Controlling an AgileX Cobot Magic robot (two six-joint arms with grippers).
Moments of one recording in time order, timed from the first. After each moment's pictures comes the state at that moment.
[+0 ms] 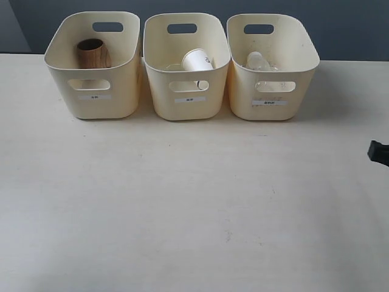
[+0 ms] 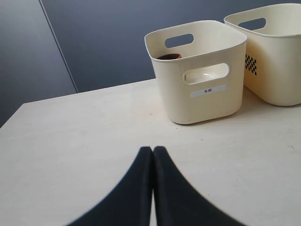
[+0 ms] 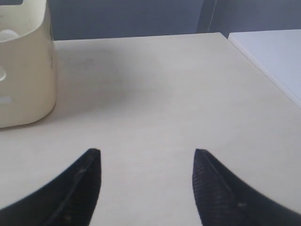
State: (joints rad) left arm -0.04 0.00 0.00 0.05 0.23 0.12; right arm 0.47 0.96 -0.20 -1.74 0.71 2.08
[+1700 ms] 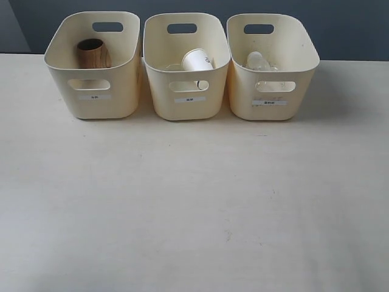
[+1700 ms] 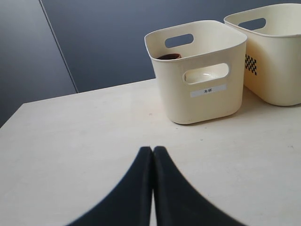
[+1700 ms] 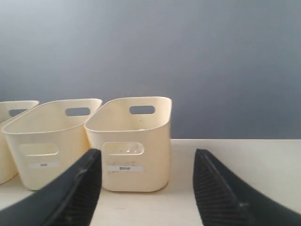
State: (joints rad) left arm -0.04 0.00 0.00 0.05 0.23 0.12; right arm 0.04 0.01 0.00 -1.74 -0.10 1.84
